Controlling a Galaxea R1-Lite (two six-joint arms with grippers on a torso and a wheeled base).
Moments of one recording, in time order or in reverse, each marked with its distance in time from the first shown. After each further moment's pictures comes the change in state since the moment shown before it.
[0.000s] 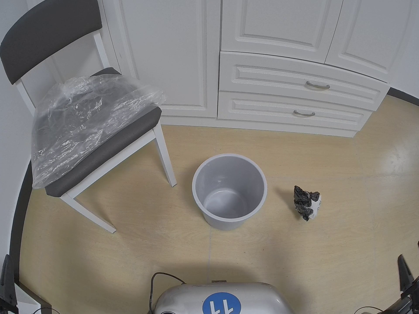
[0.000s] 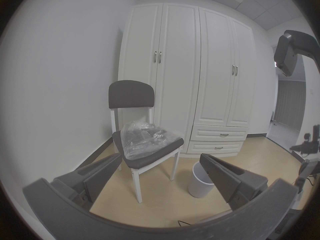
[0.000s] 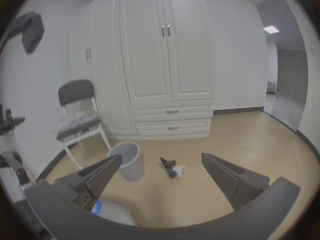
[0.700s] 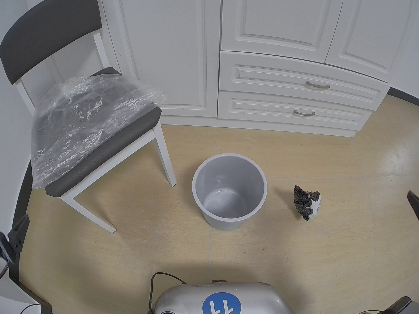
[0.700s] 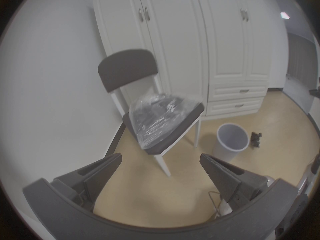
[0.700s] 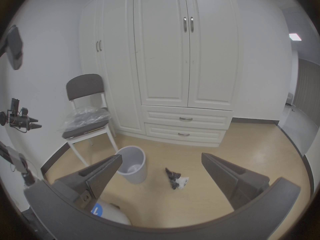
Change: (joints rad) left arm 0.079 0.567 -0.180 0.009 0.081 0.247; right arm -0.009 0.573 -0.377 -0.099 0.130 -0.140
